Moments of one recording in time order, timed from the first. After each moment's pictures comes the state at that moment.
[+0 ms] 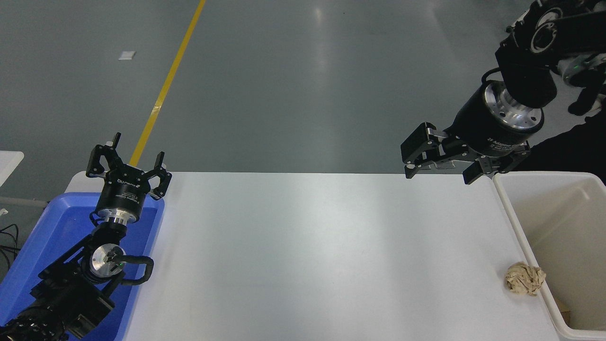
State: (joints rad) left arm -0.54 0.24 -0.95 -0.52 0.00 -0.56 -0.50; right arm 2.41 -0.28 -1.27 1.52 0.09 0.73 -0.12
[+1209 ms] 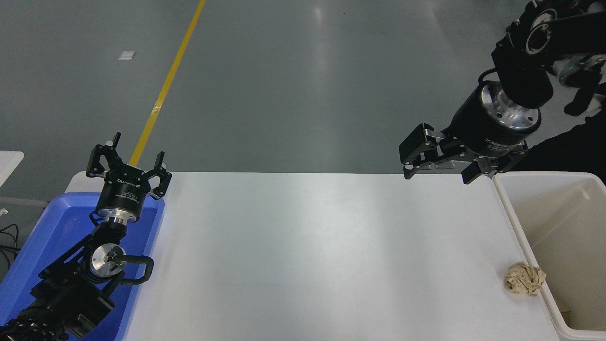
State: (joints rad) left arm -0.54 0.24 -0.95 -0.52 0.00 -0.56 -0.50; right arm 2.40 -0.26 -1.27 1.51 0.09 0.73 -0.12
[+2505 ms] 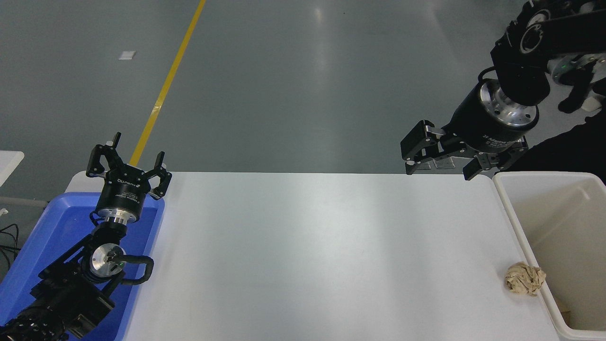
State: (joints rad) left arm -0.54 0.24 -0.95 -0.52 0.00 -0.56 -0.50; right arm 2.38 -0.24 -1.29 1.47 0.11 0.73 -0.12
